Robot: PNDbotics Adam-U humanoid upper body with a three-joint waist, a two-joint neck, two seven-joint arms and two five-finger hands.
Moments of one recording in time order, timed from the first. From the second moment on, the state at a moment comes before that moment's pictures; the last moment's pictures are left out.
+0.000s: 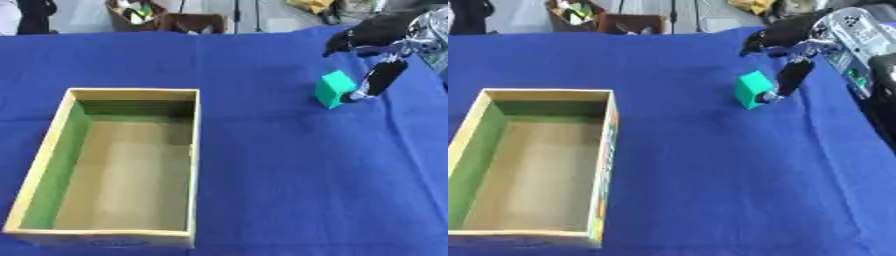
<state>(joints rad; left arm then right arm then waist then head) -0.17 0.07 0.19 -1.98 -0.17 -0.12 0.24 -1.04 -0.81 0.34 -1.18 1.07 -0.47 0.68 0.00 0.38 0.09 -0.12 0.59</state>
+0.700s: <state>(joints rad) -0.17 0.07 0.18 -1.98 -0.17 -0.13 0.23 -1.03 -0.80 0.35 -1.11 1.12 -0.51 0.64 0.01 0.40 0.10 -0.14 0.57</state>
